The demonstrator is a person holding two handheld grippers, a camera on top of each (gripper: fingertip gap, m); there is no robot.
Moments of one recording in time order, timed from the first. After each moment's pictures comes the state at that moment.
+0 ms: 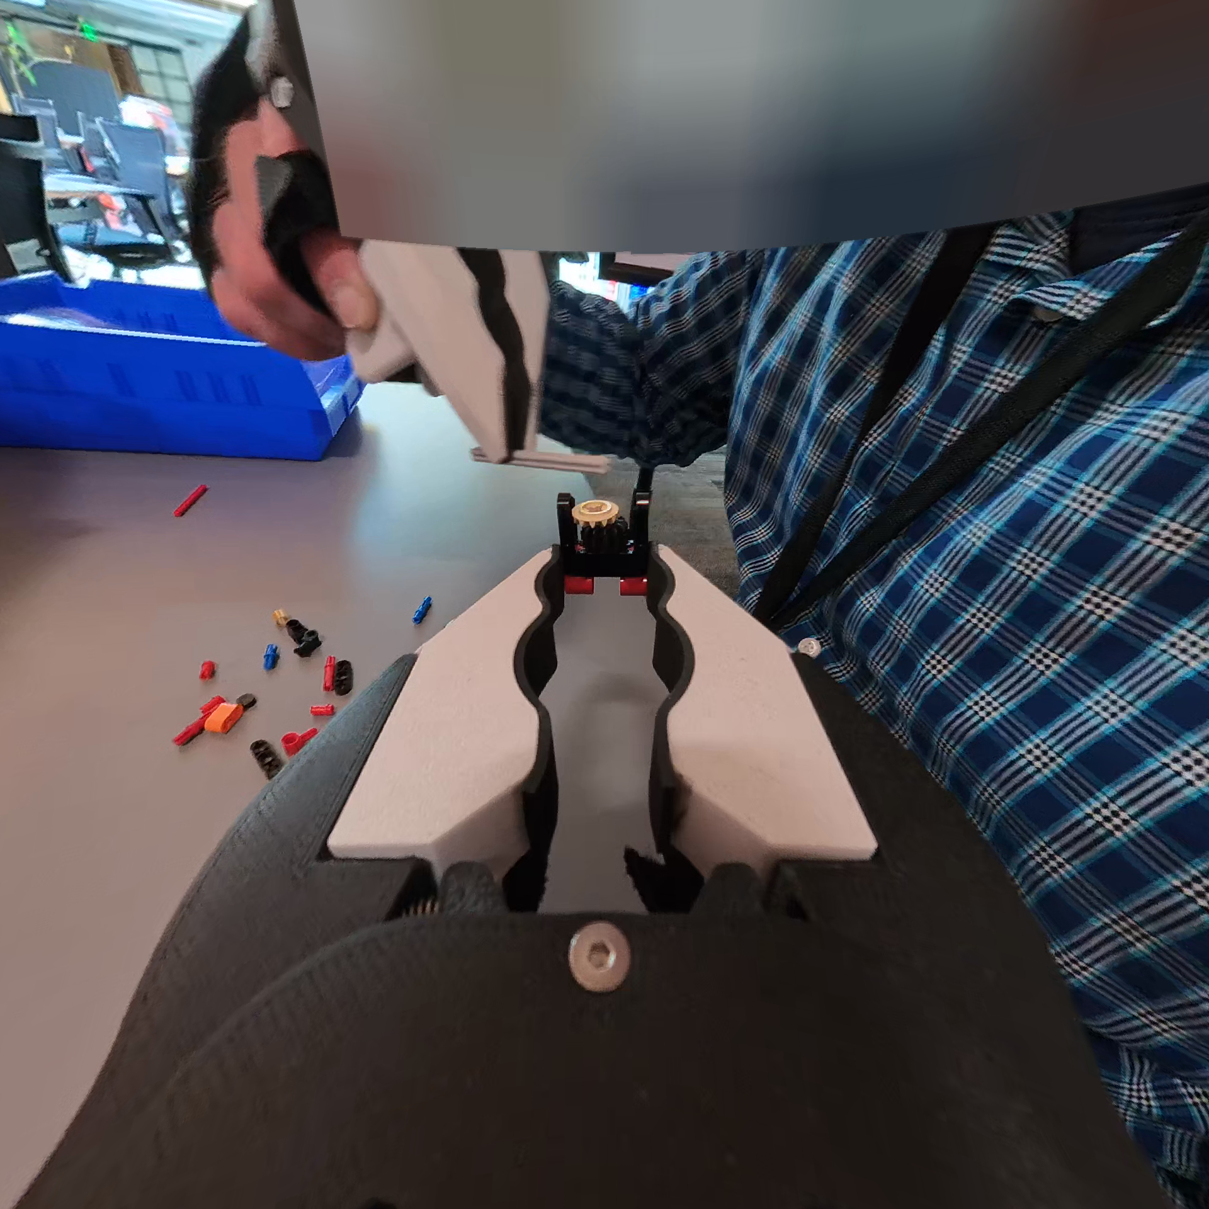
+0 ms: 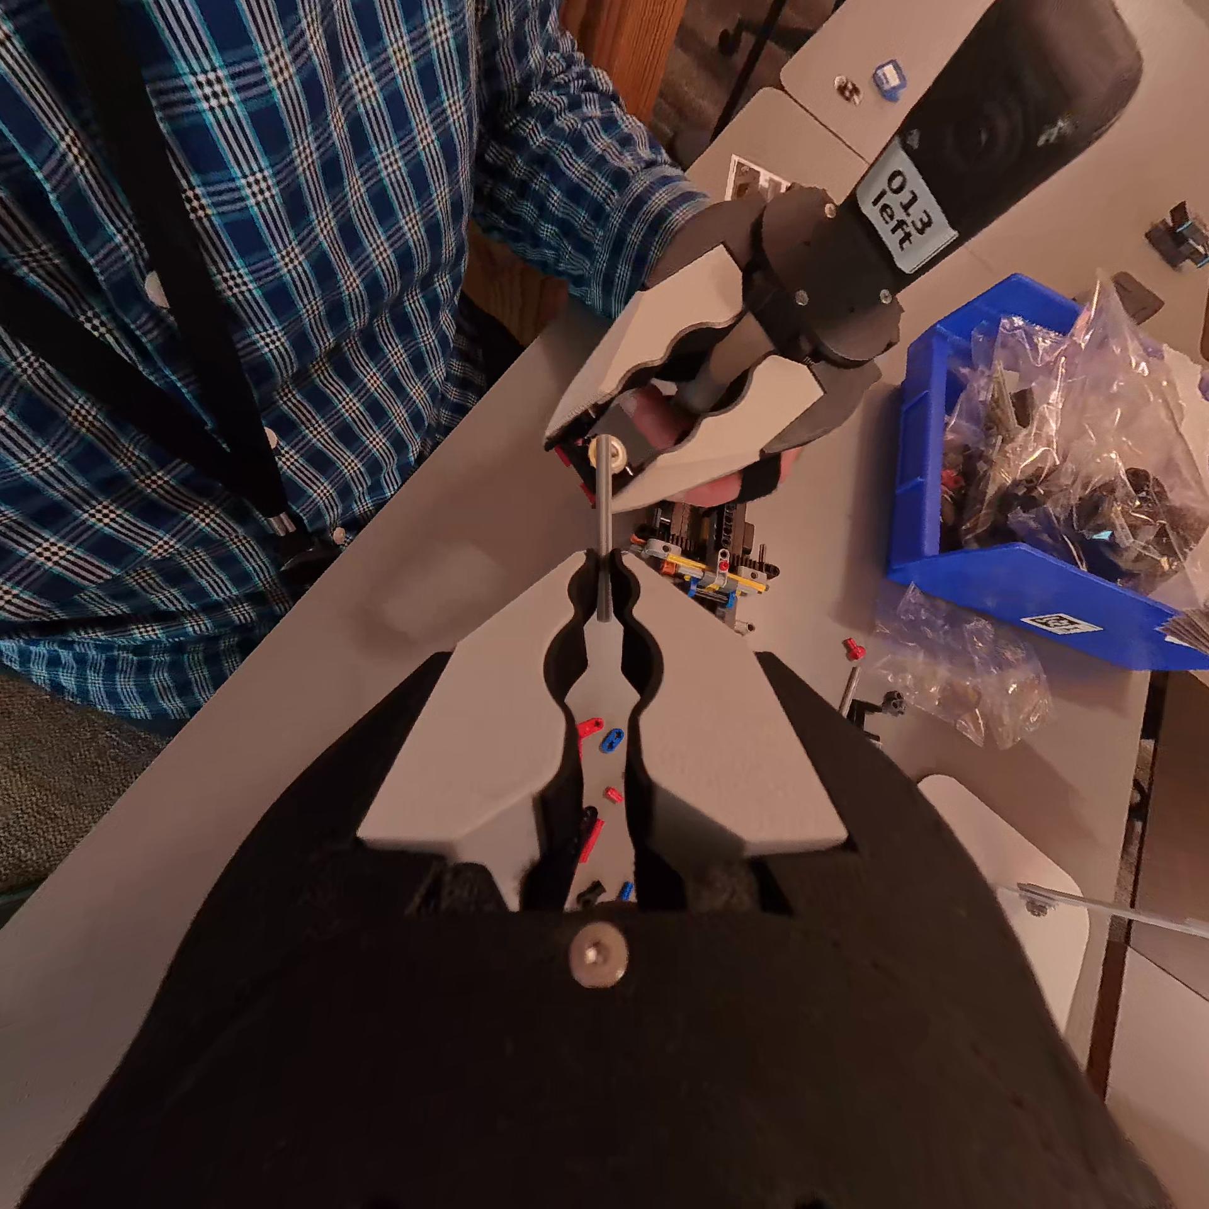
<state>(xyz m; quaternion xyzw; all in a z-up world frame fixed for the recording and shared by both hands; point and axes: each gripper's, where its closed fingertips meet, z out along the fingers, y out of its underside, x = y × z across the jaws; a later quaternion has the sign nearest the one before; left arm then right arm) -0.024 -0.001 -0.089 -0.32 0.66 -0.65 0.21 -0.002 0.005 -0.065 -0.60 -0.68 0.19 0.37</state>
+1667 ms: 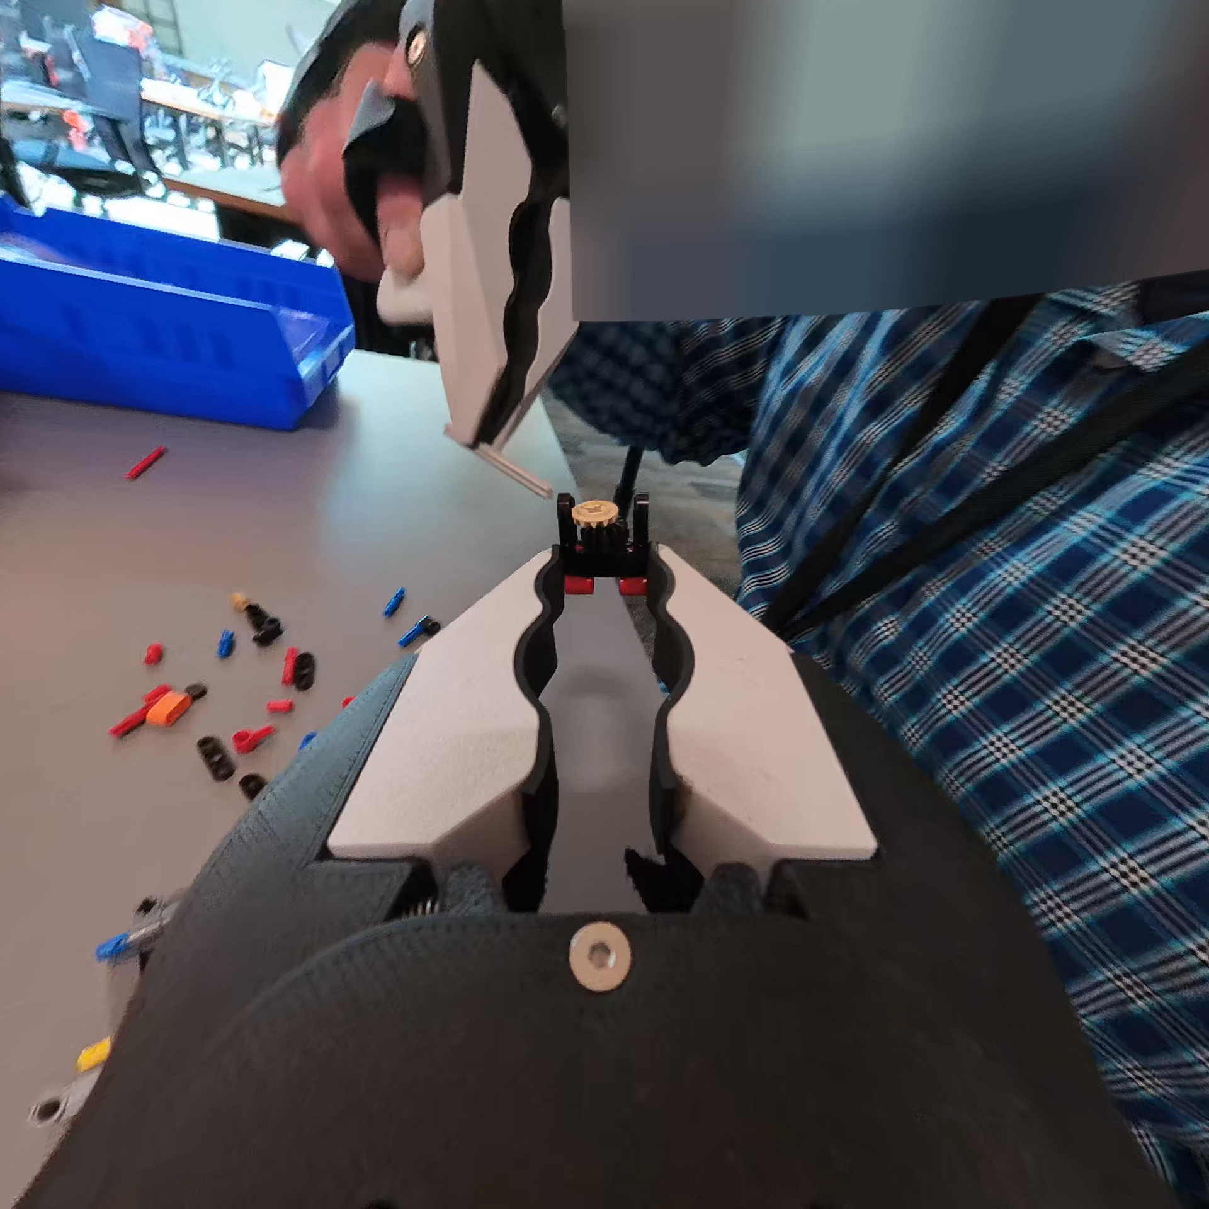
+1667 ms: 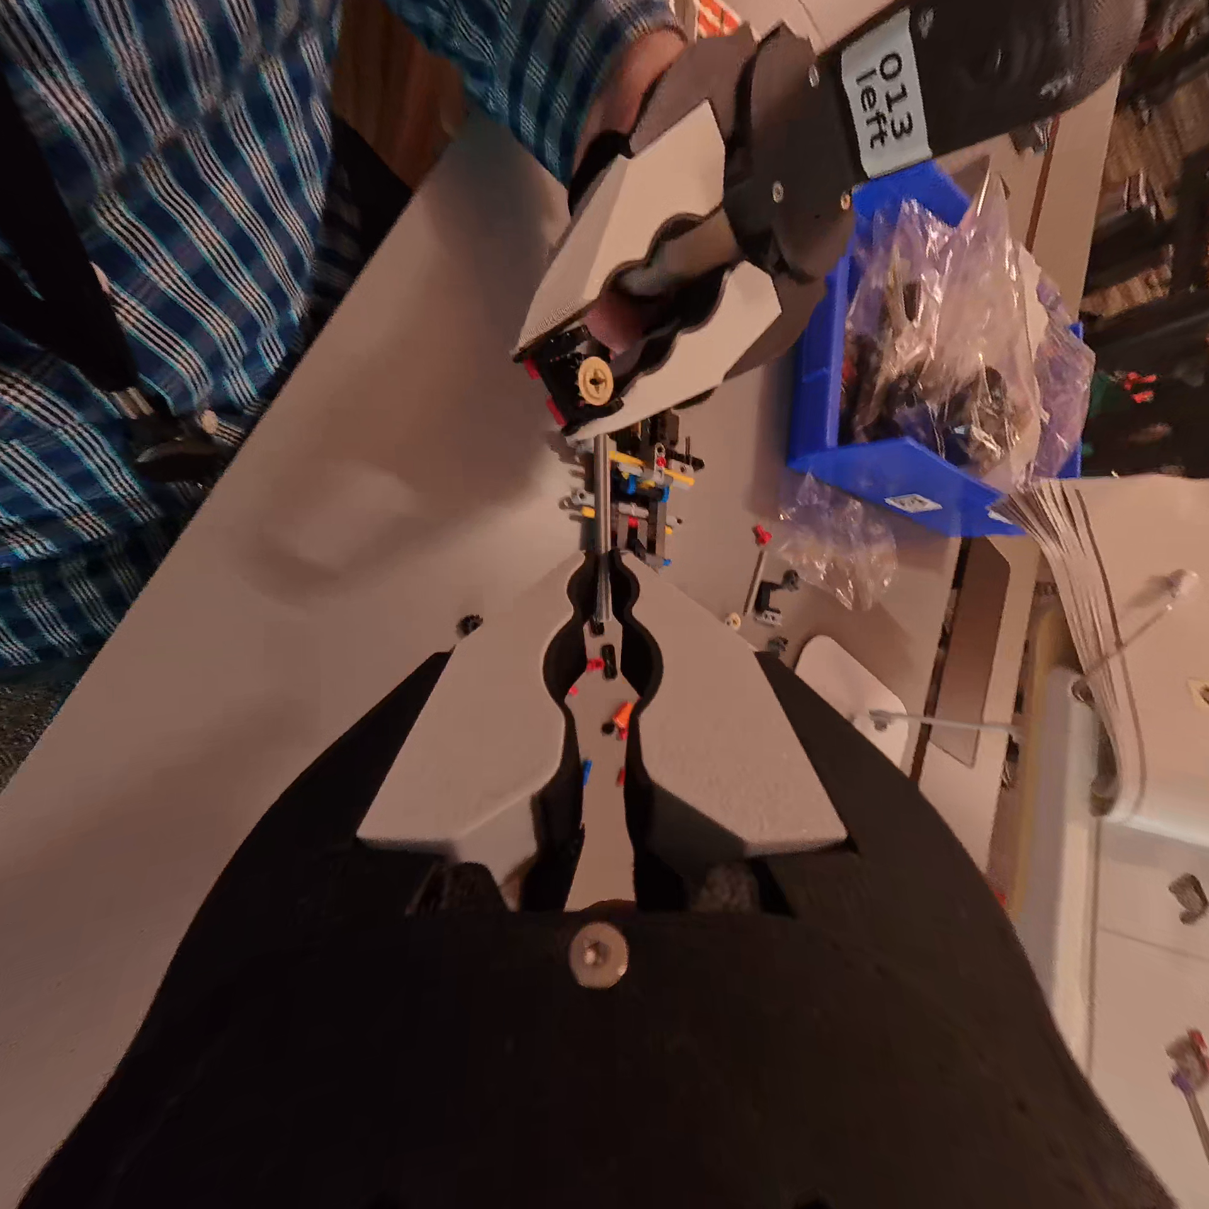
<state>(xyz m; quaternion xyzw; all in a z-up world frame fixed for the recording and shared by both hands) -0.018 -0.009 -0.088 -0.35 0.65 -0.65 0.17 0.028 0.000 -0.077 -0.63 -0.68 0.02 0.39</state>
